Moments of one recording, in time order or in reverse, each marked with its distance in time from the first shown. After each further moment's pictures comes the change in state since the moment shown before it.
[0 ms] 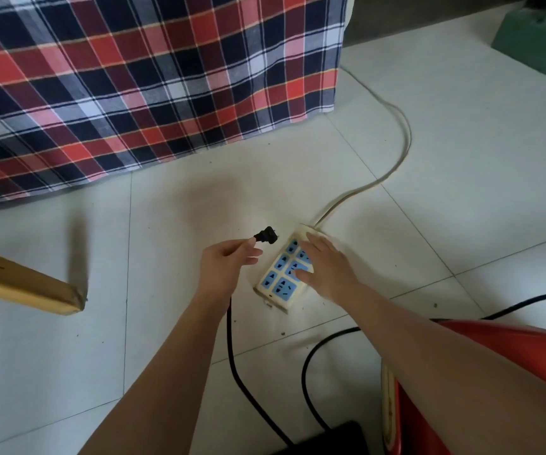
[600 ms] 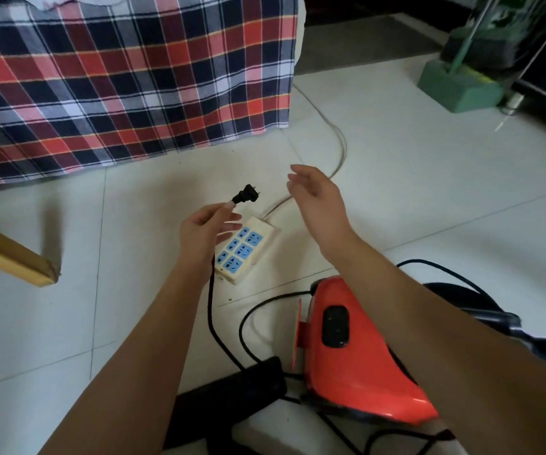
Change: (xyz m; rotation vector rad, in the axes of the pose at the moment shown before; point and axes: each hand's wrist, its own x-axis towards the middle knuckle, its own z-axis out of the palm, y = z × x) left_hand -0.094 0.071 0.030 -0.292 -0.022 0.086; right_hand -0.133 -0.048 -0.145 0.957 0.504 -0.025
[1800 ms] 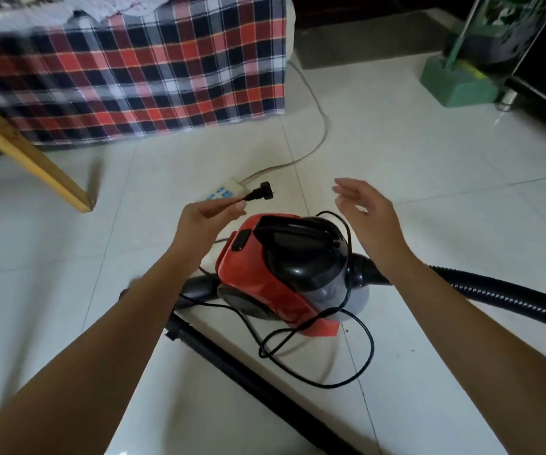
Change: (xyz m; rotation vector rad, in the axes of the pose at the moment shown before) left_hand -0.228 0.020 0.118 0.249 0.034 0.177; right_hand -0.139 -0.004 -0.268 -0.097 -0.173 -0.147
